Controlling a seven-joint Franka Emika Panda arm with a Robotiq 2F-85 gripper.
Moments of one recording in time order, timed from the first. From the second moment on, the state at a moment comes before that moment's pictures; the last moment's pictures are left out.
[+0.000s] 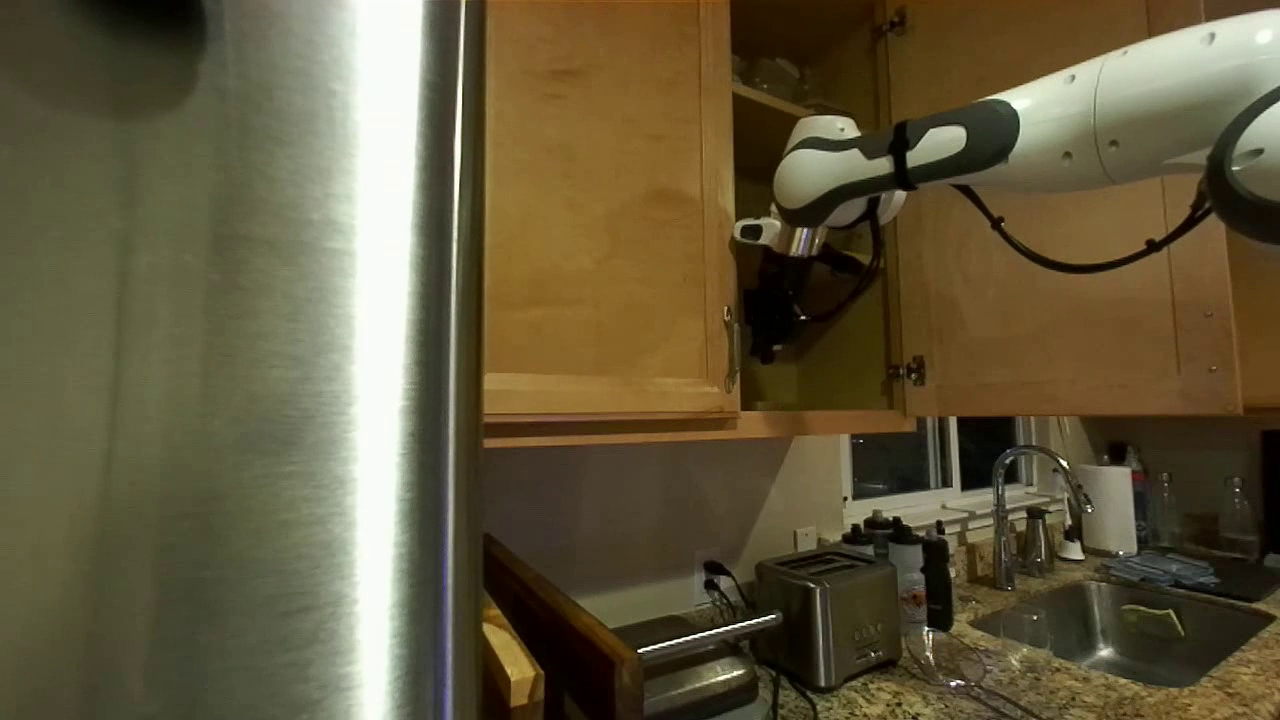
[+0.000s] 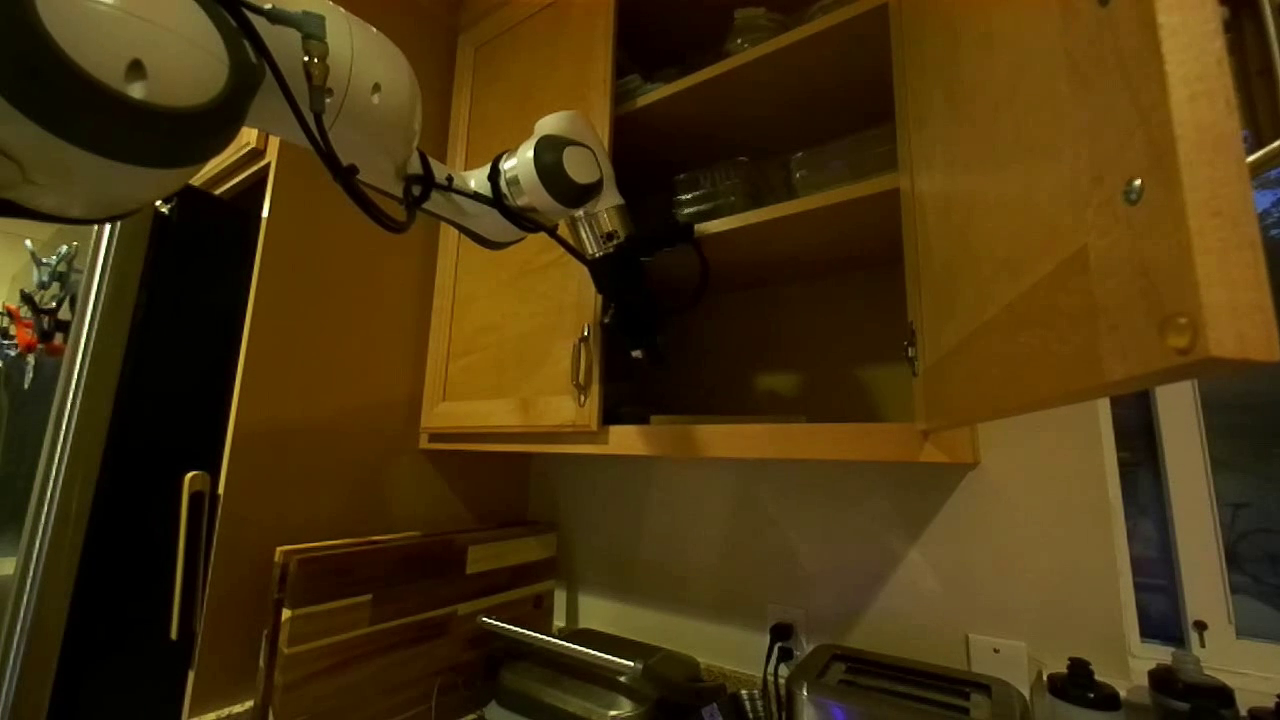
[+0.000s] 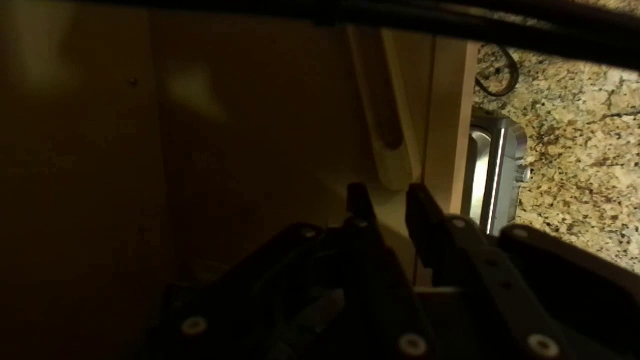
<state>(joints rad) 0.00 0.06 -0.12 -1.36 -0.13 1.98 -1.50</state>
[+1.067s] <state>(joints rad) 0.00 0.02 -0.10 -1.39 -0.13 1.93 -1.48</state>
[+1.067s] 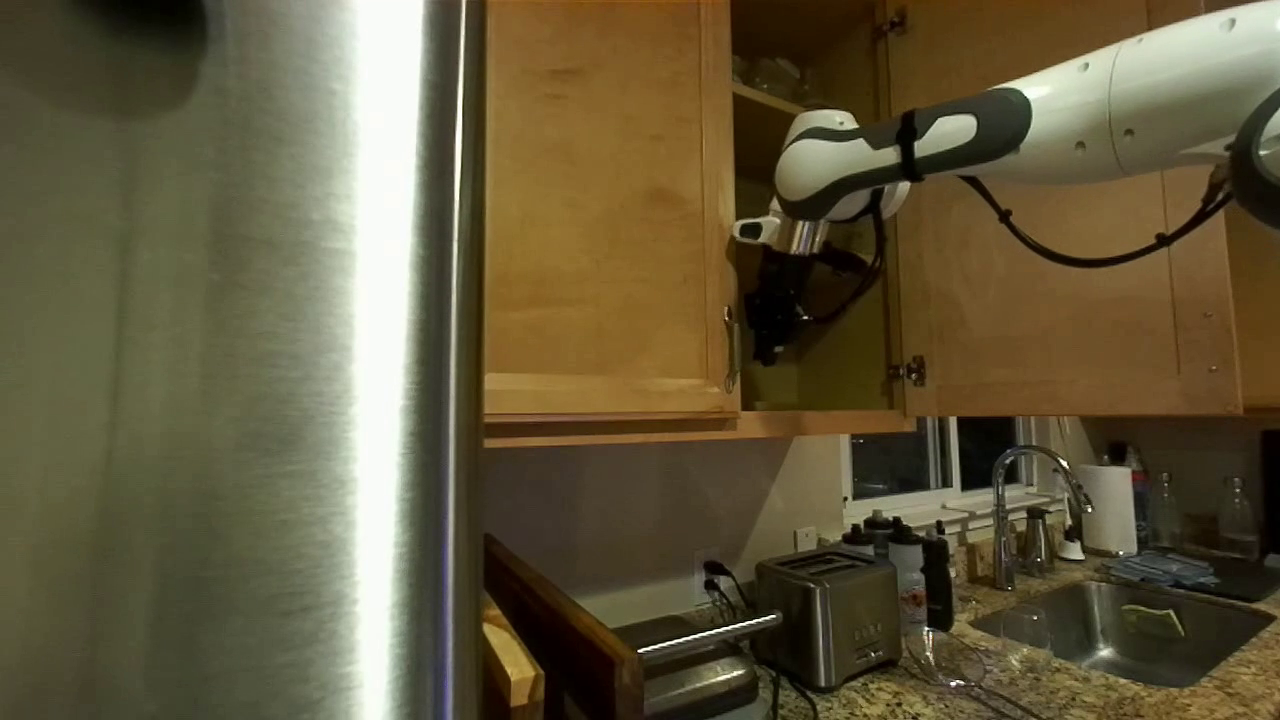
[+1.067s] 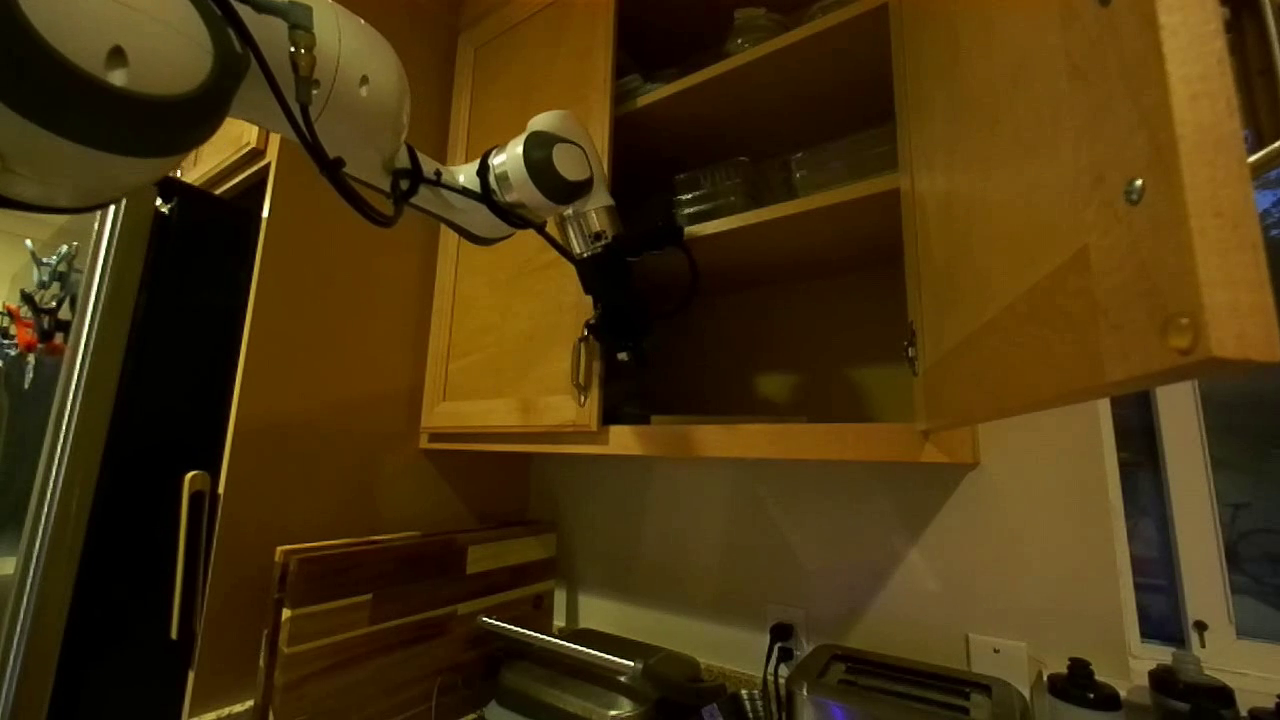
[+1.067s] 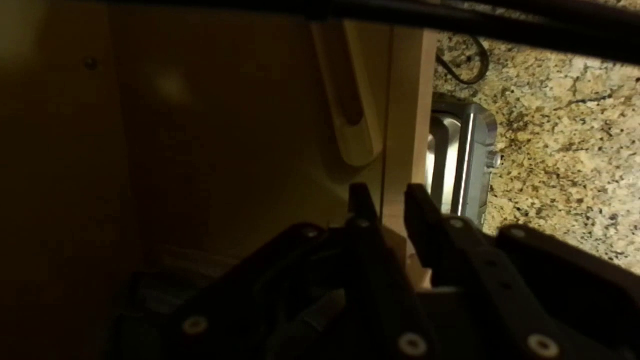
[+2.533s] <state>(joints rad) 0.06 -0.21 0.04 -1.79 0.16 1.56 -0.78</state>
